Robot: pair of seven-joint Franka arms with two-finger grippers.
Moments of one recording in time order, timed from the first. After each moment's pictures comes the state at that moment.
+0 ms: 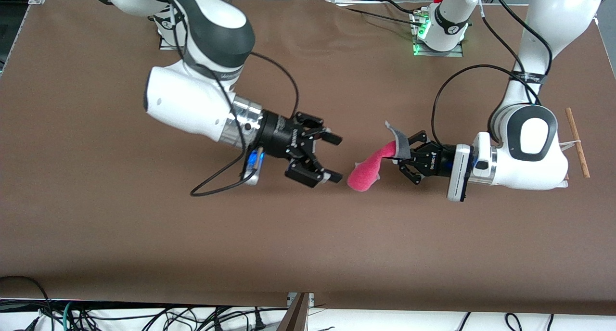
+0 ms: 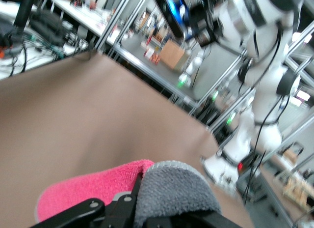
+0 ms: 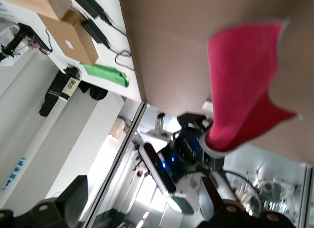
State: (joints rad) left arm 0.05 0.53 -0.15 -1.56 -1.18 1.66 1.43; right arm 0.27 0.72 0.49 -1.04 0.66 2.43 1.48
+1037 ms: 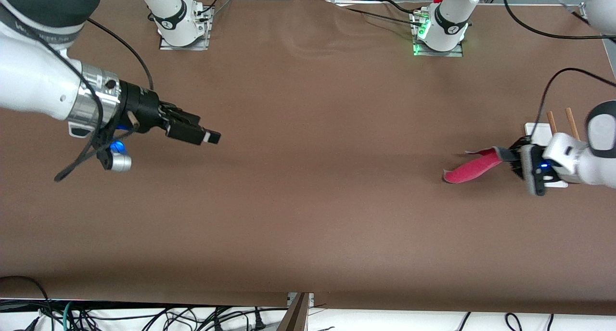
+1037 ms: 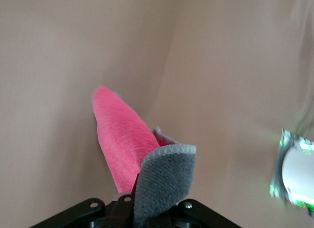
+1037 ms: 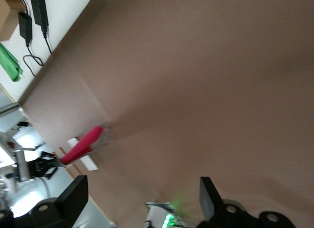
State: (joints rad) left arm 0.34 0.53 -0.13 -1.45 -0.08 1.53 1.44; right arm 0.06 0.33 0.26 -1.25 0.48 1.67 0.75
